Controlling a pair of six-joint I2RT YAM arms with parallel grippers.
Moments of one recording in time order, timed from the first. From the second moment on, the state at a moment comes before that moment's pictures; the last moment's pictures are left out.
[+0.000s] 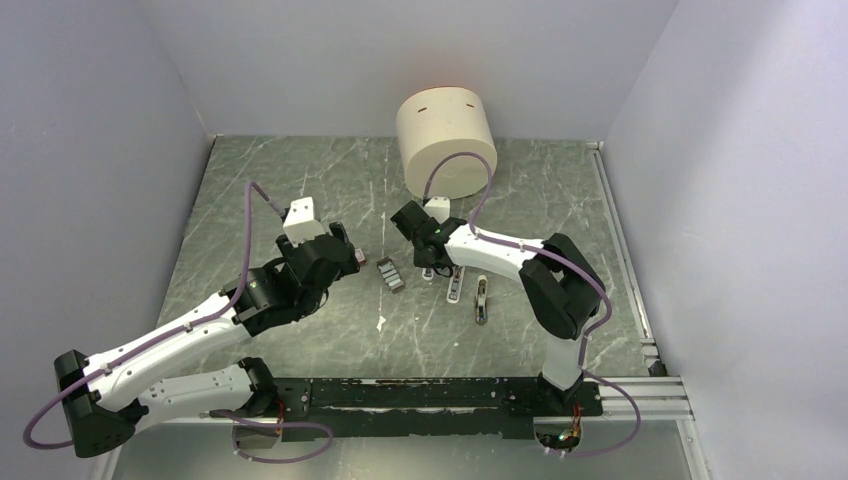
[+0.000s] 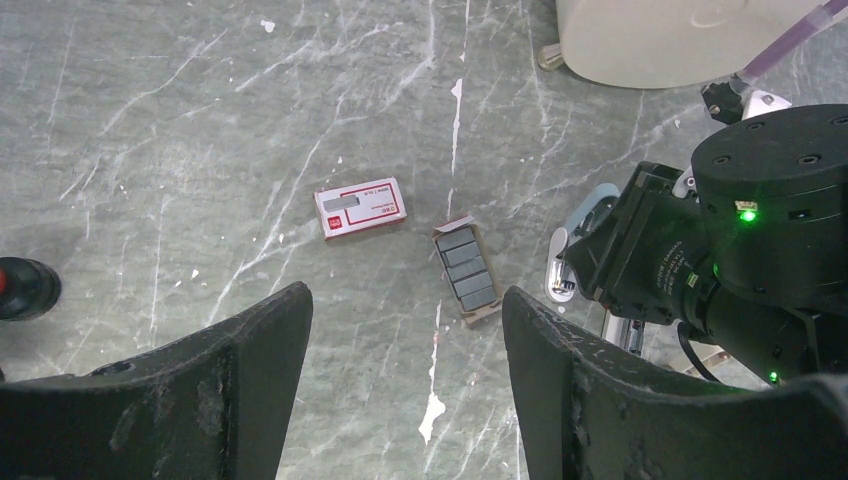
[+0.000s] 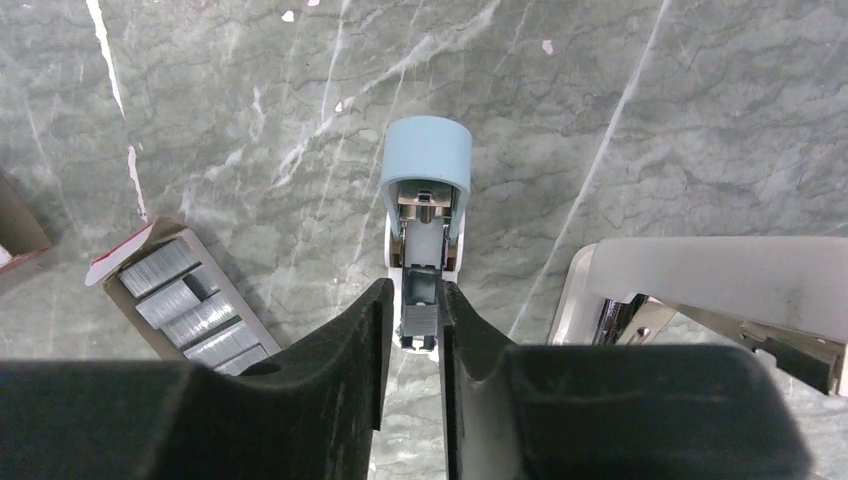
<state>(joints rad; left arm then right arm) -0.96 0.95 0.90 -0.61 -0.80 -0.86 0.81 1.86 1.25 -0.51 0.43 0.74</state>
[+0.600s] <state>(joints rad) -0.96 0.96 0.90 -0.61 -0.80 -0.86 0.81 1.89 1.26 -0.53 0.42 0.72</state>
